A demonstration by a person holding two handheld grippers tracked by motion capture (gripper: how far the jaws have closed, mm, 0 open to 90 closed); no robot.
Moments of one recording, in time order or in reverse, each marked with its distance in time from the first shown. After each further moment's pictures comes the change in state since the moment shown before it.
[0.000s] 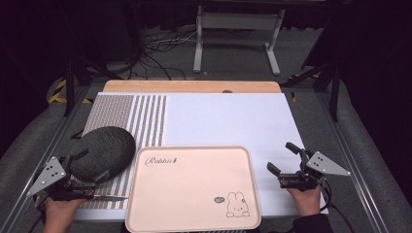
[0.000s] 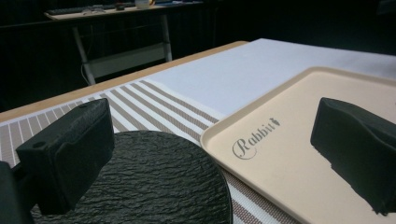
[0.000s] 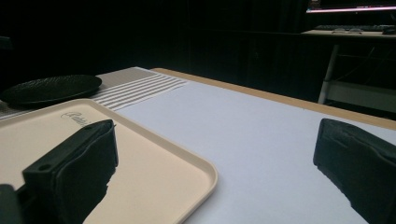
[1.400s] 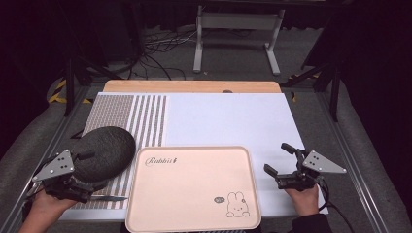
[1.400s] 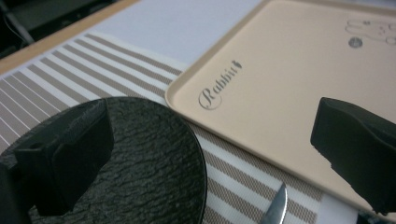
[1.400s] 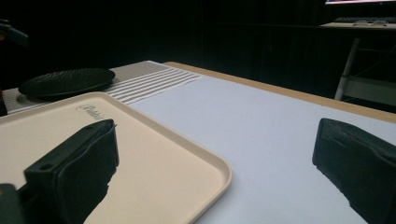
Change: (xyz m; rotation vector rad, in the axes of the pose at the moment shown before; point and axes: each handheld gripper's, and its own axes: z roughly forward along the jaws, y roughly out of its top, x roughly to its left) left arm 0.008 0.032 0.004 0.332 -0.208 0.110; right arm 0.002 0.000 0.006 0.028 0.048 -0.001
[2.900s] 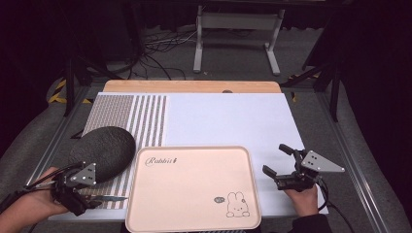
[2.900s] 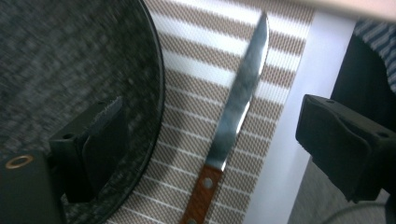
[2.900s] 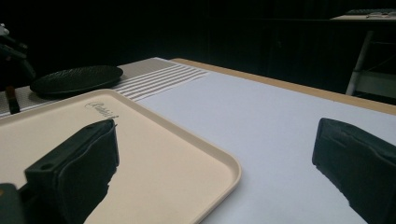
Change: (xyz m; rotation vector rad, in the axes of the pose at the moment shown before) left arm -0.004 -0.005 0.024 0.666 -0.178 0.230; right arm 0.001 -0.001 0.002 0.014 0.035 0.016
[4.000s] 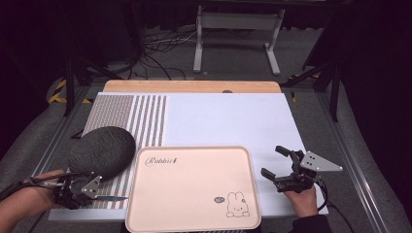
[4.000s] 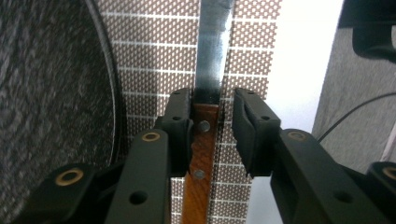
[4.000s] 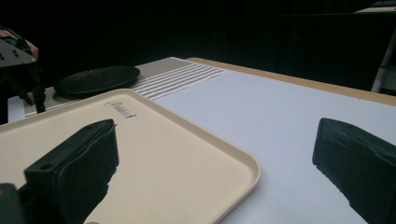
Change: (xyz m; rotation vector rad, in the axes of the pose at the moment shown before) left arm 0.003 0.000 0.014 0.290 -0.065 0.273; right arm 0.001 -0.002 0.003 0.005 0.070 0.027
